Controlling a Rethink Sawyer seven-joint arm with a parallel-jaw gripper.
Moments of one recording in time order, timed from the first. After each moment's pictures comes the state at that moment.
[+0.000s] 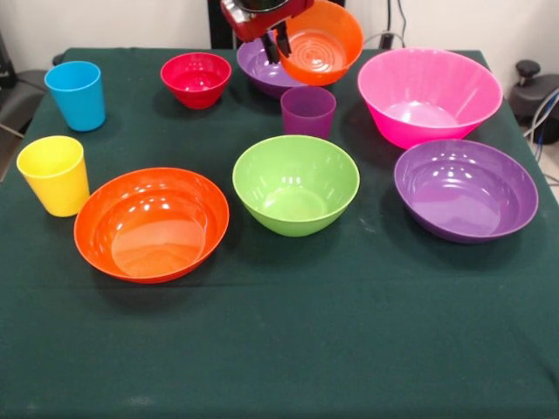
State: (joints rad) arm -0.94 -0.54 0.92 1.82 -0.67 1.11 1.60
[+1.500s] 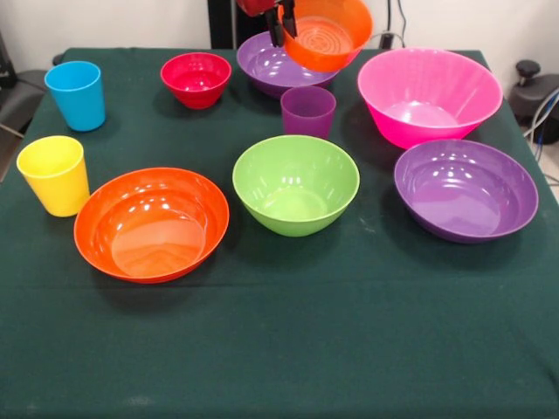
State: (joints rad) arm -0.91 -0.66 0.95 1.83 -0.63 1.11 1.60
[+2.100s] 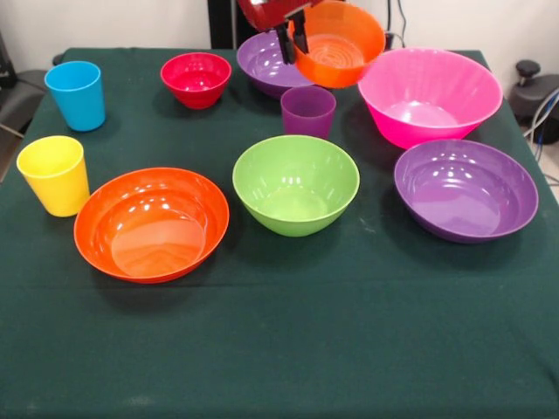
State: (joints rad) arm -0.90 -0.63 0.95 1.81 -0.64 1.03 1.60
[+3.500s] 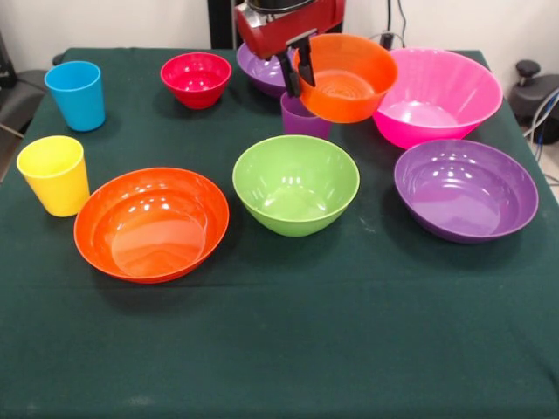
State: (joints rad) arm -0.87 -0.59 0.95 1.68 -0.65 0.99 1.60
